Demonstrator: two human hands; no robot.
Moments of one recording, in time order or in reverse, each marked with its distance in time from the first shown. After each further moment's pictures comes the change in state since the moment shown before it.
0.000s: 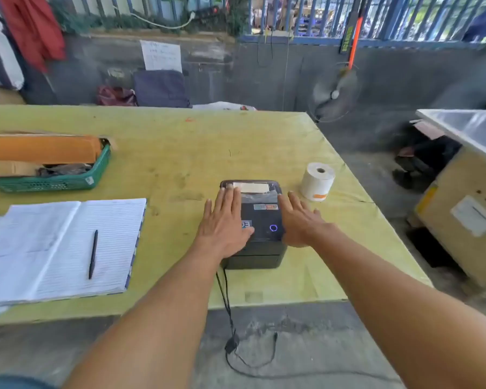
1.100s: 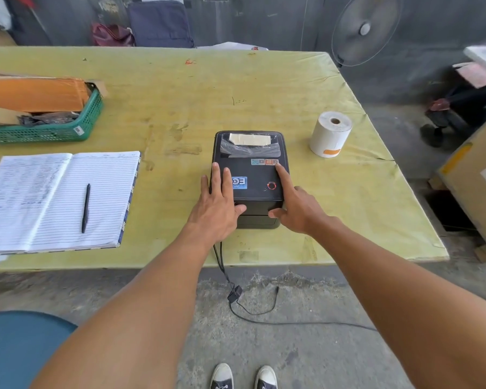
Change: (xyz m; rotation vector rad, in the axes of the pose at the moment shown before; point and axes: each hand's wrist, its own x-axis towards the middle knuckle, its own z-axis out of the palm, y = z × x) left_hand -0.014 0.006 0.061 -0.094 -0.133 -0.112; right_hand 0.013 0.024 0.076 0.475 0.008 -0.109
